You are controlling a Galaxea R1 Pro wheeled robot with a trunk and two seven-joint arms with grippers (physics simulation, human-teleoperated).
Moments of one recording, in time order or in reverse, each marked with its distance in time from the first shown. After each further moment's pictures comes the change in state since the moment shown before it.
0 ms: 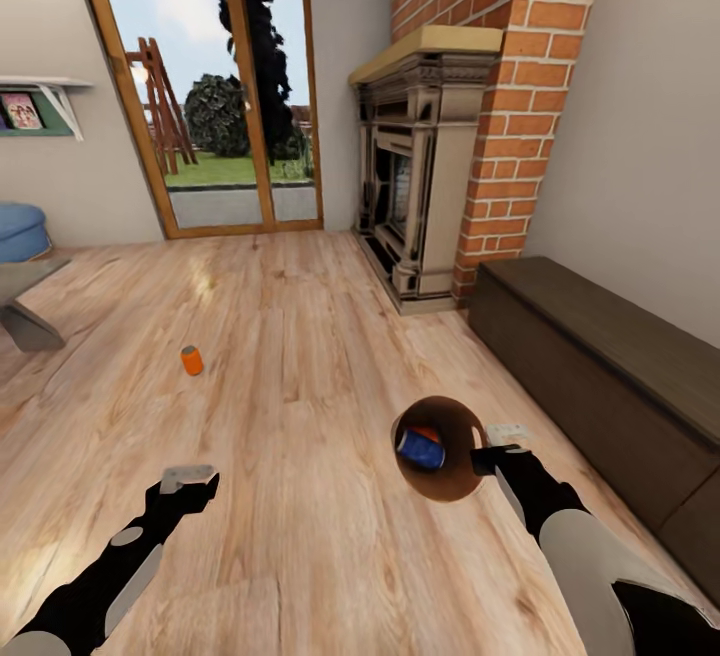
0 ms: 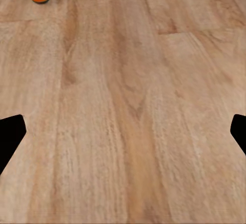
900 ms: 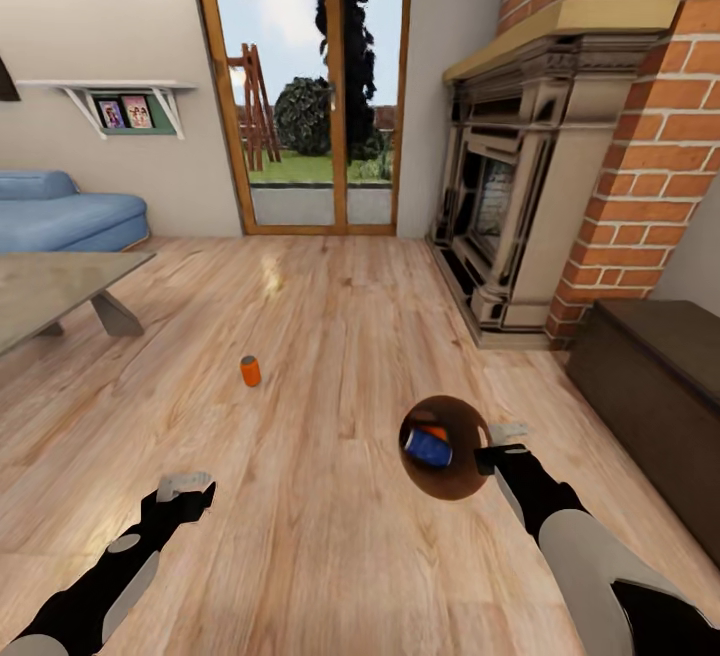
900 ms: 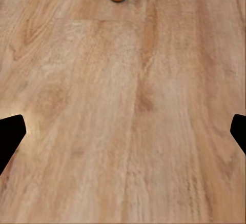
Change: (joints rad) left arm 0.000 0.001 0.000 0.045 0.002 -0.005 -0.002; right arm 0.000 0.001 0.008 0.002 -0.003 -0.002 -0.071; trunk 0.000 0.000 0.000
